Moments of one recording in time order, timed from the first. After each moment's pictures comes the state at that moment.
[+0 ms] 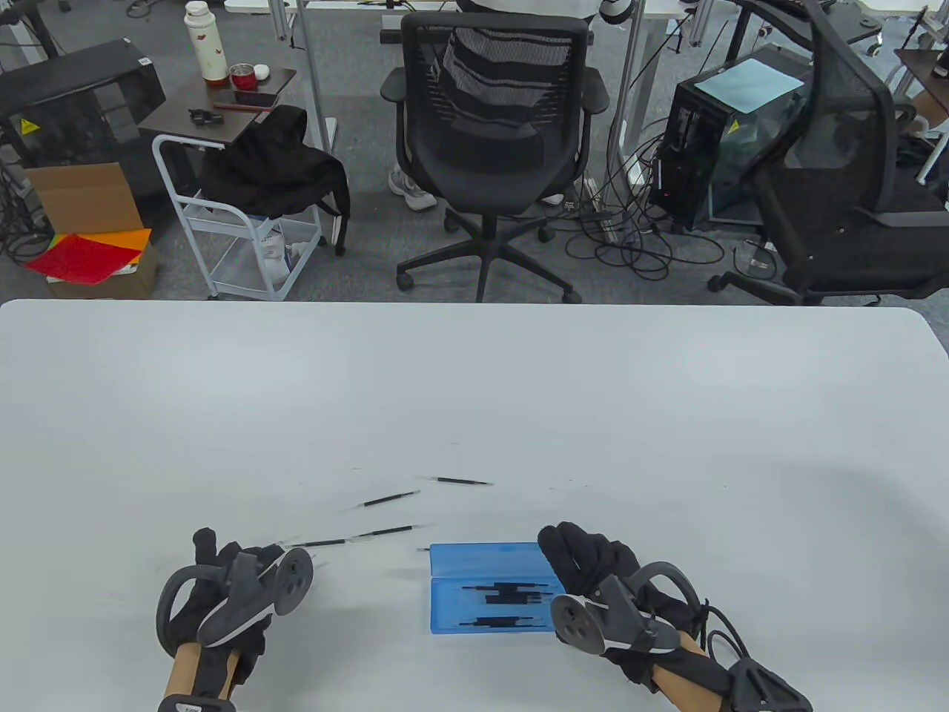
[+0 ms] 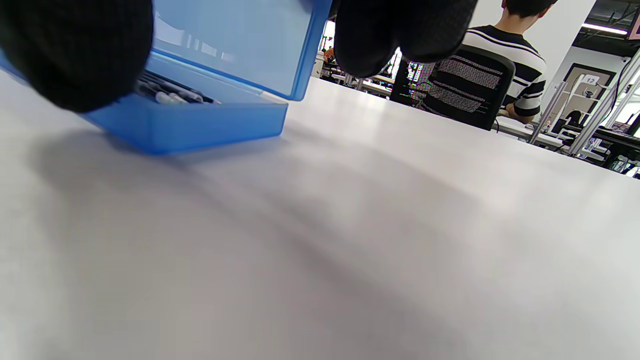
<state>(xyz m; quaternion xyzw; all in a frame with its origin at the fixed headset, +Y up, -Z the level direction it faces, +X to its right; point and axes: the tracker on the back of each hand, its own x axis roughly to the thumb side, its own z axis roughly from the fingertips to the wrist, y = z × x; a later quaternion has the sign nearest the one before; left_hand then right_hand) -0.261 -0.725 -0.280 -0.03 -0.03 -0.12 0.99 0.132 -0.741 -0.274 -0.27 -0.02 -0.96 0.12</state>
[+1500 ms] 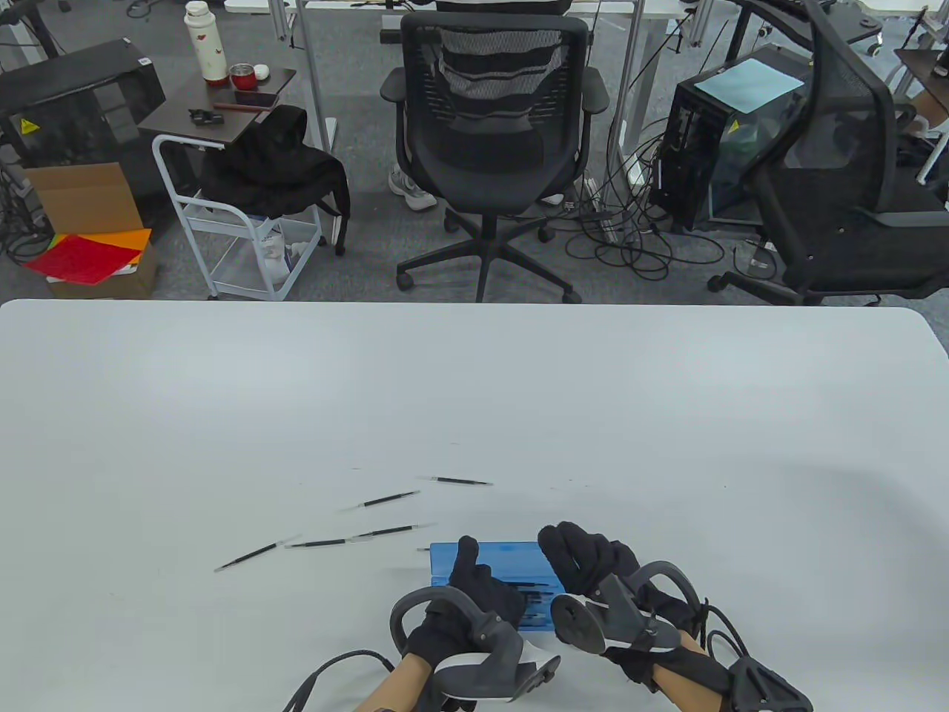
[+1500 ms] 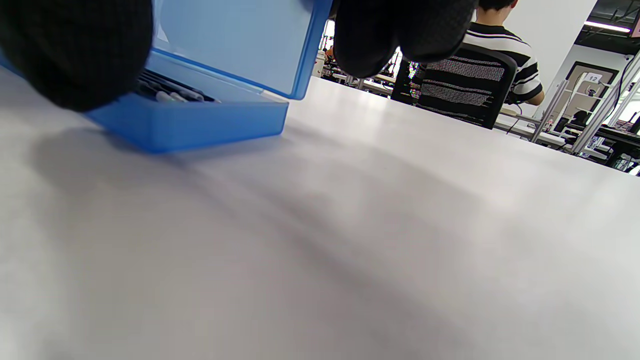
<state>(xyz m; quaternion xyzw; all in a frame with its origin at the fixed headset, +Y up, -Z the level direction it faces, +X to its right) -0.007 -0.738 -0.238 0.07 -0.33 -0.22 0.91 0.132 -0.742 -0.274 -0.27 -0.02 -0.95 0.12</state>
